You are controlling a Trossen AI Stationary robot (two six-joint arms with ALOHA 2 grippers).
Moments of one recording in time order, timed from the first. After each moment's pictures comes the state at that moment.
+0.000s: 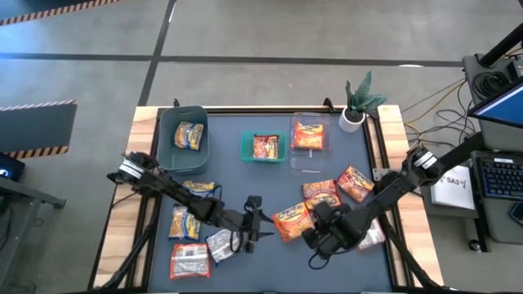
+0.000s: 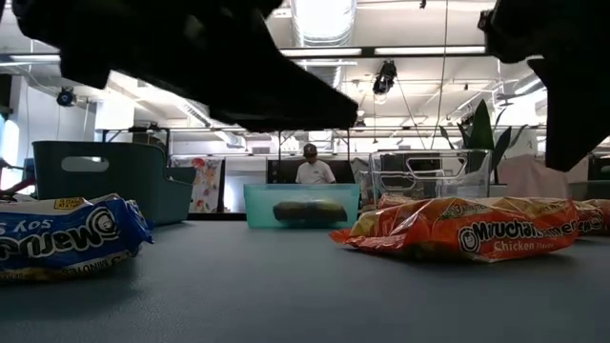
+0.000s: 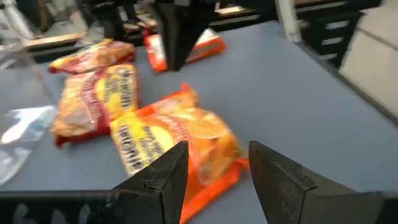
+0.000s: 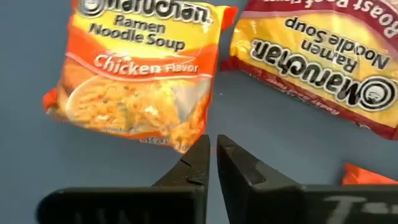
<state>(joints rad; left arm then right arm) -0.41 1.88 0.86 0.68 -0.30 -0.02 0.65 1.71 1.17 -0.96 0.32 1.63</state>
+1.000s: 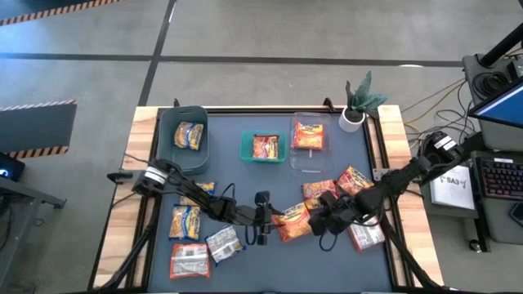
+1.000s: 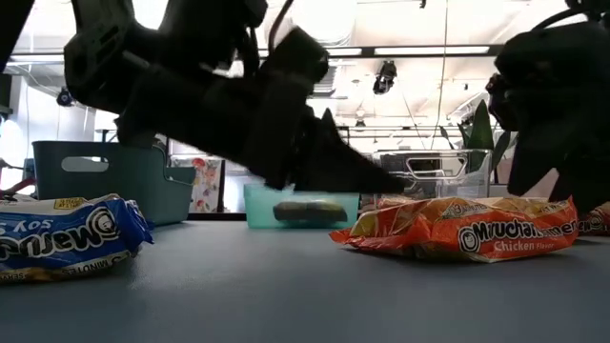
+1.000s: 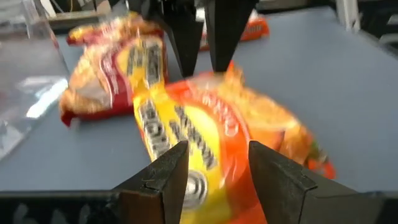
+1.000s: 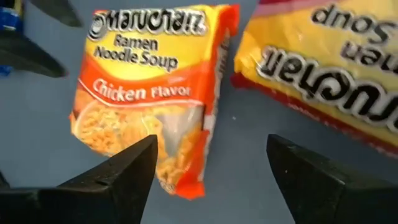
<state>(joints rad) -0.34 2.11 0.93 0.83 -0.30 -0.05 0.56 1.43 0.63 -0.22 0.28 1.51</state>
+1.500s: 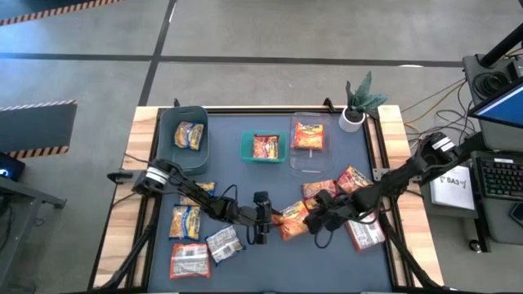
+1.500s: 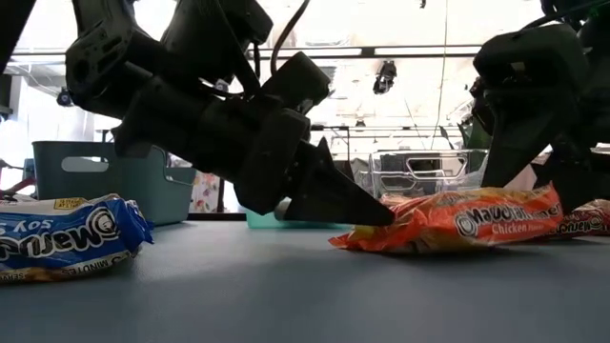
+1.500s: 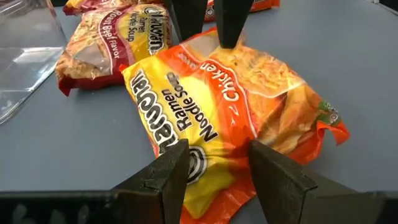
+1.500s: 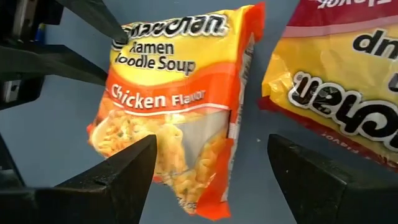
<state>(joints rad) -0.33 2.14 0.92 0.74 -0.31 -0.11 0.51 1.46 0.62 -0.11 0.26 1.47</state>
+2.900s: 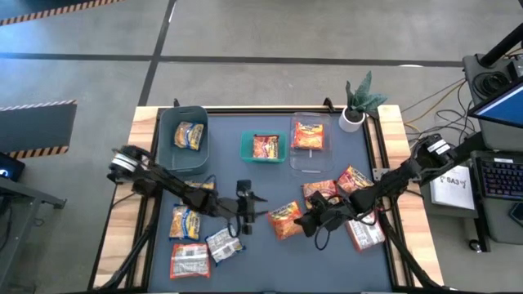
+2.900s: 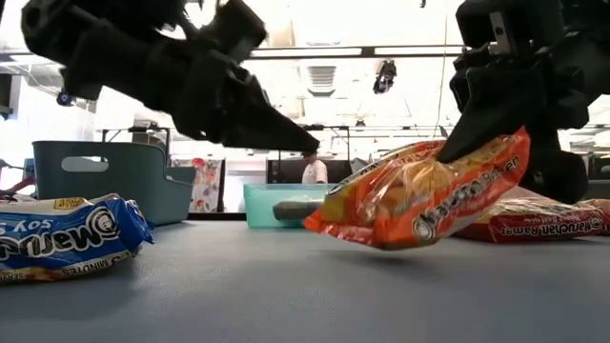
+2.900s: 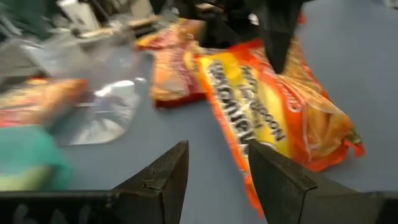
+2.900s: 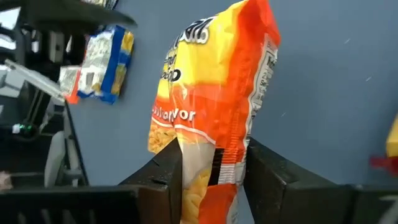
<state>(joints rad) -0.34 1.79 0.72 0.67 -0.46 0.04 0.51 1.52 0.59 0.23 0.34 1.33</state>
